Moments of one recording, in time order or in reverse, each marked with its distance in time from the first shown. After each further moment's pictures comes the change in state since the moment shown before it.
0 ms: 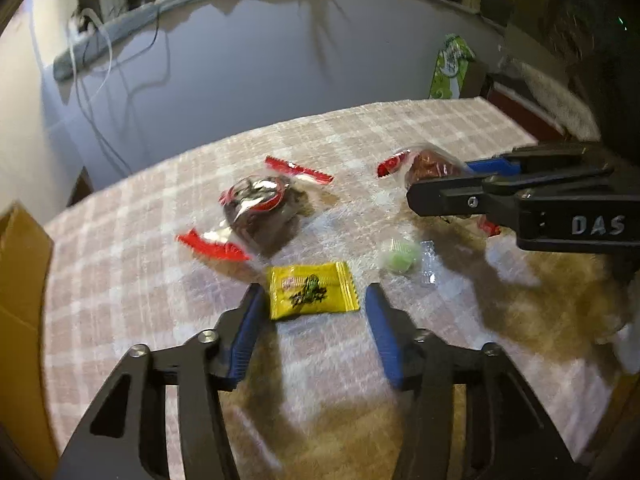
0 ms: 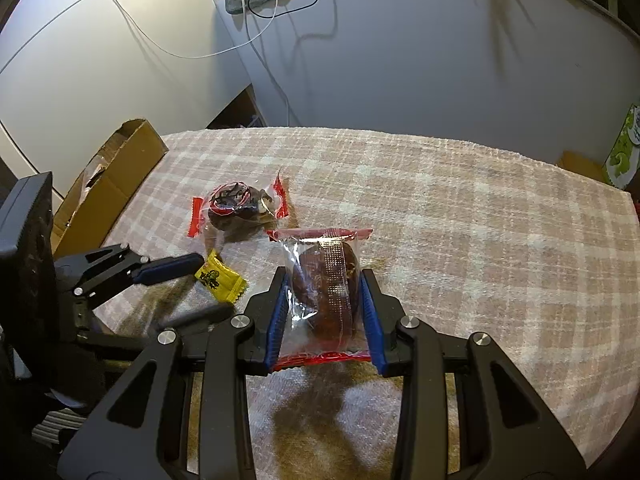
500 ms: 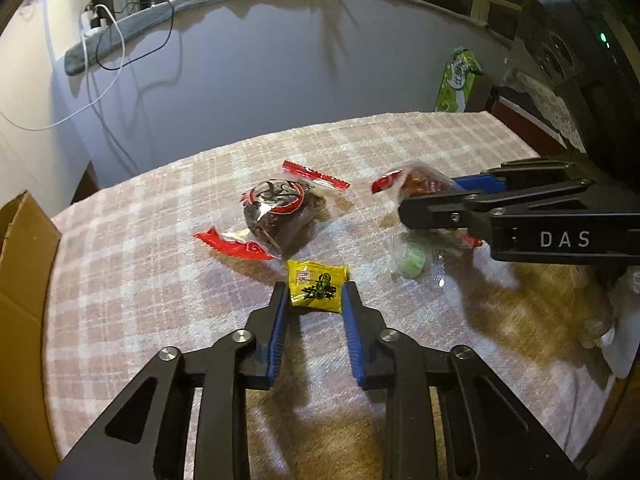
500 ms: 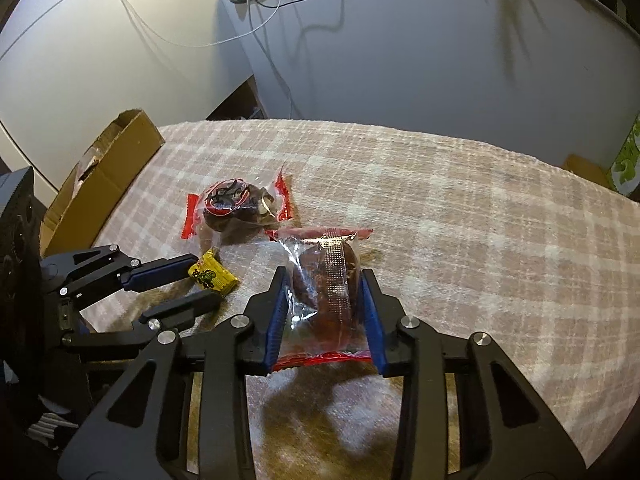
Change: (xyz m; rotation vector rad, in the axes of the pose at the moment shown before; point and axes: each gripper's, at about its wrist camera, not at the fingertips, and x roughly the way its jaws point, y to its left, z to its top) left arm -0.009 0.017 -0.005 -0.075 -0.017 -0.025; right arm 0.015 0.003 0.004 -0.018 0.023 -0.002
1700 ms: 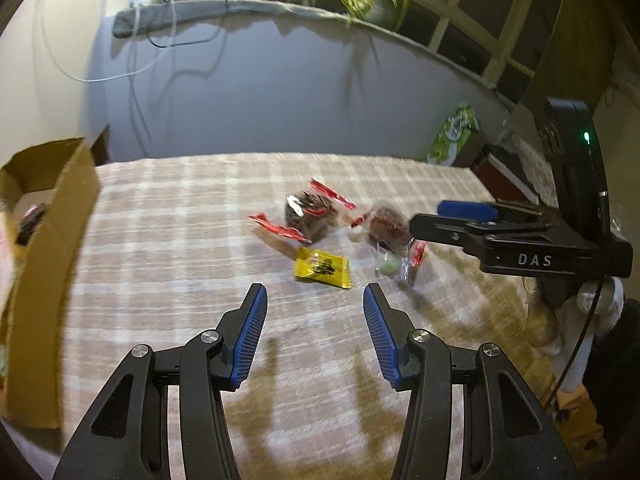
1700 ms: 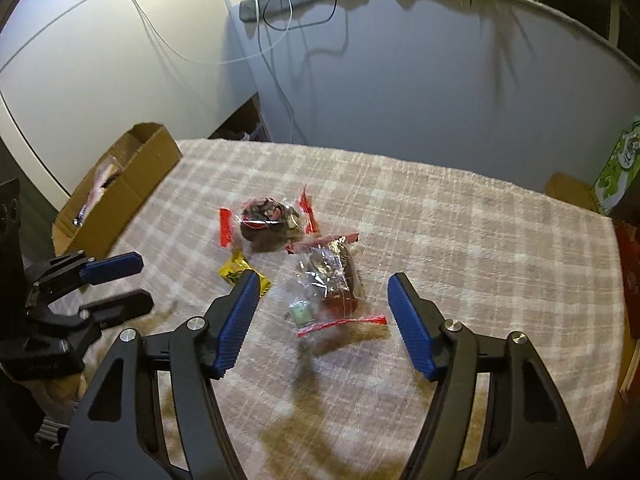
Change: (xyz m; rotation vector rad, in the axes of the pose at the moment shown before) left arm -0.062 0.032 -0.014 -0.196 -0.049 -0.109; right arm -0.038 0.023 0.003 -0.029 -0.047 -0.037
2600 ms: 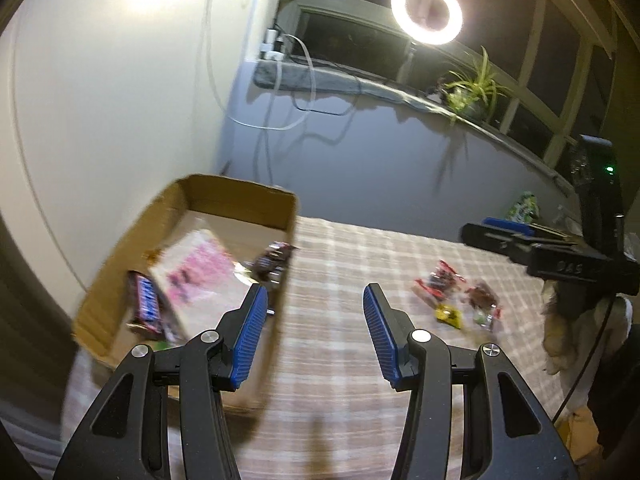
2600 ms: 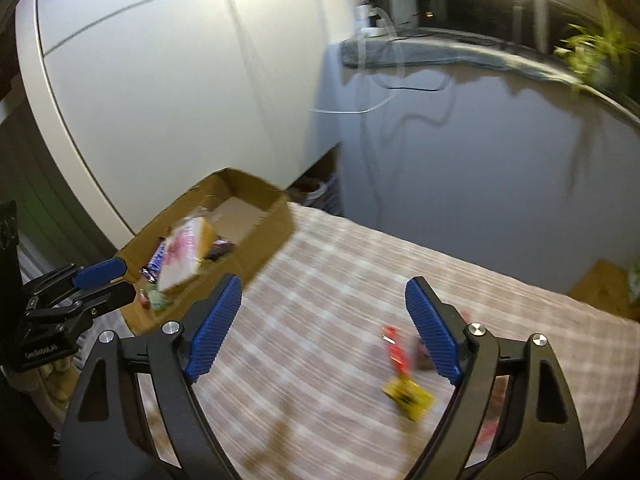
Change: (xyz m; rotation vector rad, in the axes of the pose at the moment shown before) left arm -0.128 0.118 -0.016 -0.182 -0.231 0.198; right arm -0.010 0.145 0.071 -0.146 -0.143 0.095
